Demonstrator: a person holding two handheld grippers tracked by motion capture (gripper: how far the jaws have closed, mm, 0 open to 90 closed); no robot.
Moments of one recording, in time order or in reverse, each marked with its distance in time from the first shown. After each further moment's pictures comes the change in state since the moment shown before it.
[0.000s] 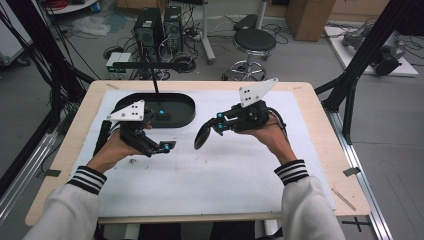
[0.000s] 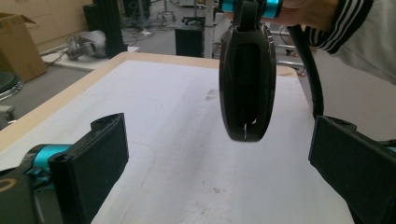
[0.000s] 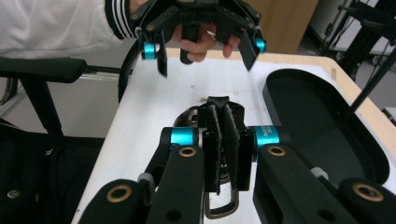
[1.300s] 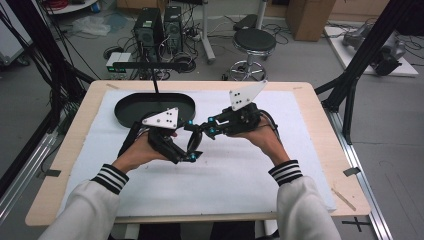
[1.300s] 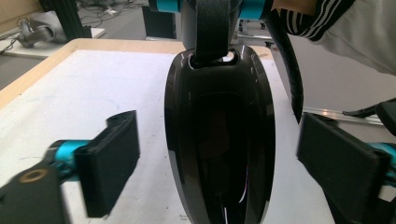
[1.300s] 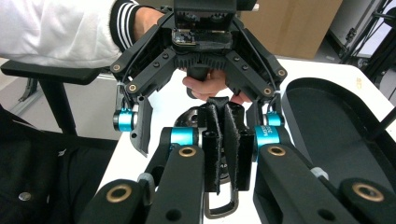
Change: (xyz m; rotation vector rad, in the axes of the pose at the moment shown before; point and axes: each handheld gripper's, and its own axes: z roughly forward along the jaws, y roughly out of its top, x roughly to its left) left arm -0.020 0.011 0.056 0.107 -0.099 0.037; right arm 0.003 0.005 0.019 -0.007 0.050 -0.027
